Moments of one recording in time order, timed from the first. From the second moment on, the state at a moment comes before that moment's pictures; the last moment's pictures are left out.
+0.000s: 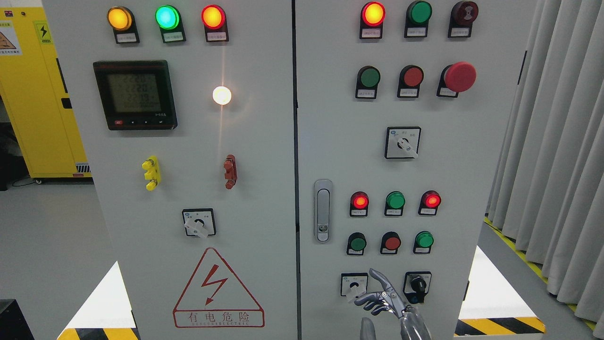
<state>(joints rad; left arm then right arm) 0.06 -0.10 -0.05 -0.10 0.07 -0.13 -0.05 -0.05 -0.03 0.19 -1.77 0.35 -0.38 -0.06</state>
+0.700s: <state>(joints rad) 0.06 -0.10 -0.05 -0.10 0.07 -0.13 -0.05 0.00 -0.04 0.22 -1.83 0.23 -0.38 -0.05</state>
